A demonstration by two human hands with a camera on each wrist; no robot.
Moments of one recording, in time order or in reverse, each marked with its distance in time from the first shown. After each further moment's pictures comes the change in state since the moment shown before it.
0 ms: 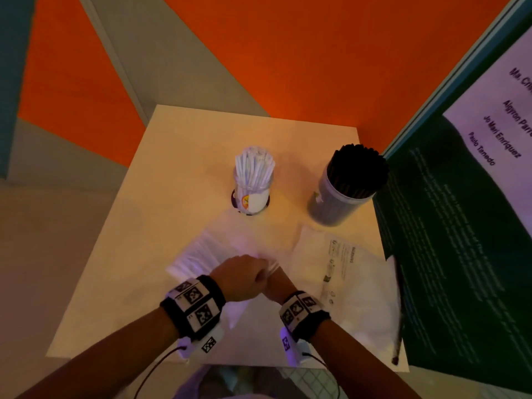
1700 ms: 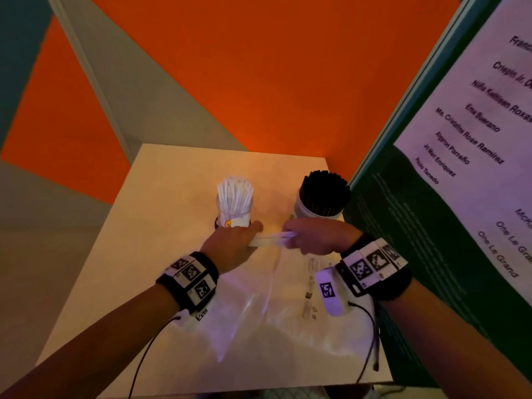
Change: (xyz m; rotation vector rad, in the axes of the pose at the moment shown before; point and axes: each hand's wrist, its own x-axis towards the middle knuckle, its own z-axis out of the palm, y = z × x) left_hand 0.020 0.022 -0.070 0.377 0.460 0.135; right_hand -0.088 -0.106 -0.205 -0.546 -0.155 -0.127
